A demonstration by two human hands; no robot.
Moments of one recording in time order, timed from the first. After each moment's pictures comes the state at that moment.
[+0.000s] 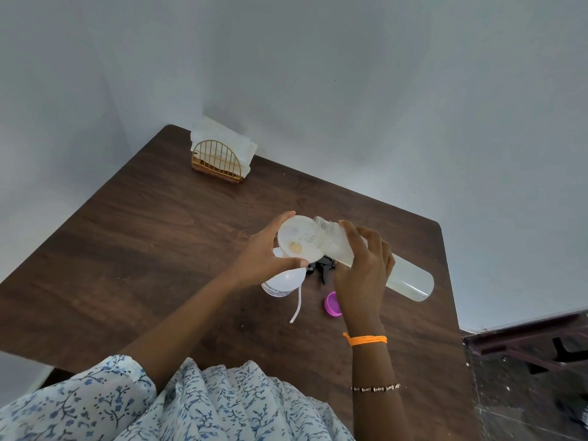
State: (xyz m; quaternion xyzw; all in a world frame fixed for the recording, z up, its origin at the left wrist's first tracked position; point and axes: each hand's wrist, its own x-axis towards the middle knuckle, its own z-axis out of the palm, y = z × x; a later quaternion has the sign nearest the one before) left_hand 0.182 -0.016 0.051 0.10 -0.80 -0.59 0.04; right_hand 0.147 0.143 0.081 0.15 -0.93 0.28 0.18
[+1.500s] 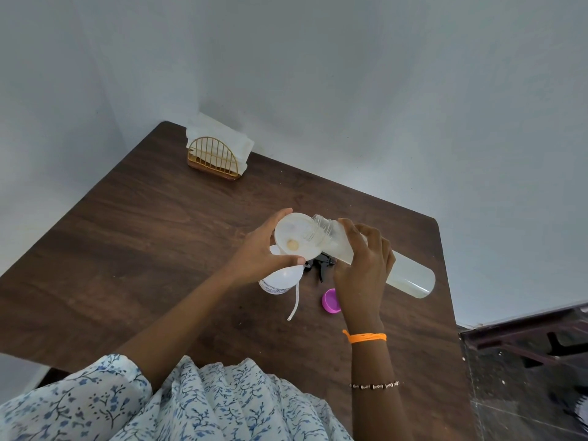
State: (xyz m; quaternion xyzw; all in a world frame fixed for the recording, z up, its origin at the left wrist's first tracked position) left_hand 0.182 -0.017 0.053 0.09 -0.80 -0.60 0.03; right_hand 0.143 0.147 0.078 0.16 -0.93 0.26 0.20
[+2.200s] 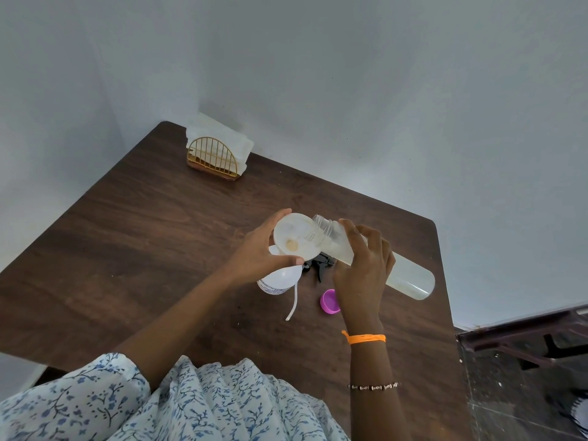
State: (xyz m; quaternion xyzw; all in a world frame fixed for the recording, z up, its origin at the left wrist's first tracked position) left_hand 0.182 -0.017 0.053 0.09 -0.79 -0.60 0.03; right_hand 0.145 0.148 0.080 0.16 -0.93 0.25 0.19
